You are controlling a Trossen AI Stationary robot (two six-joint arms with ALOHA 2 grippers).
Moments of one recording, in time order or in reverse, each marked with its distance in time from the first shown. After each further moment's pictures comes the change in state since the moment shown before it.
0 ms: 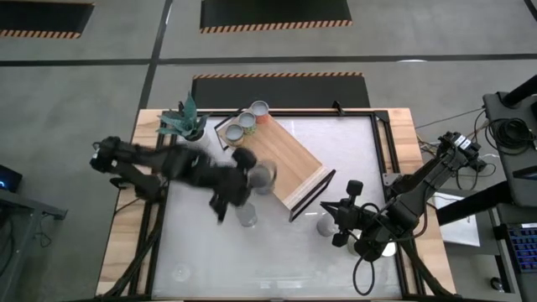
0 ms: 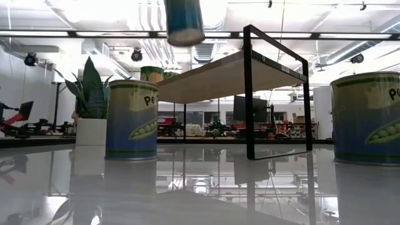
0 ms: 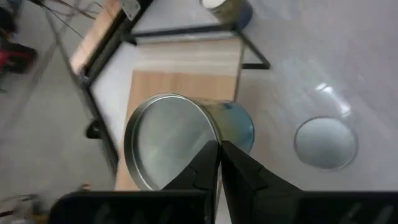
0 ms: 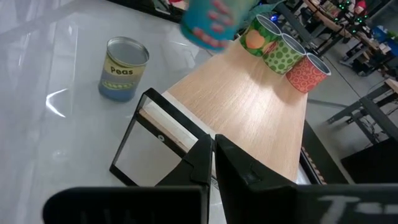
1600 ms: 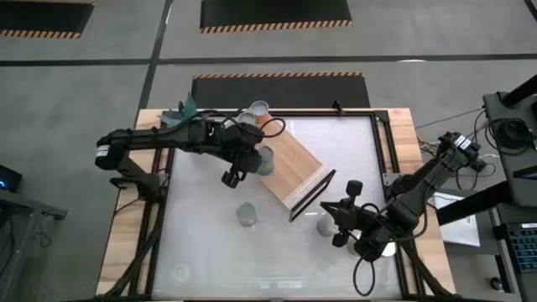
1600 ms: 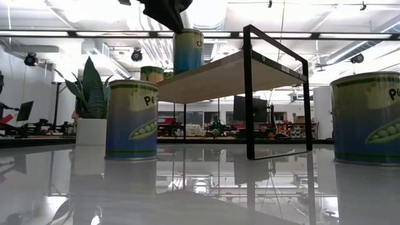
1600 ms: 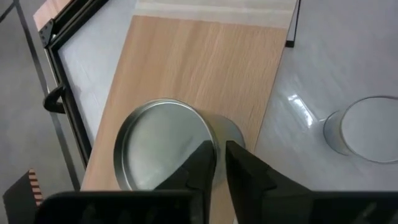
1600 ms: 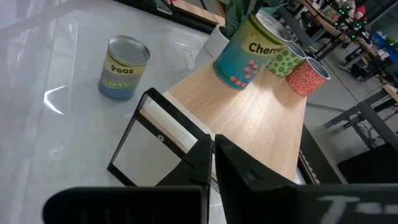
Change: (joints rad) left arm 0.298 0.015 -0.144 0.127 0.247 0.084; right arm 0.000 0.000 0.000 0.006 0.000 -0.033
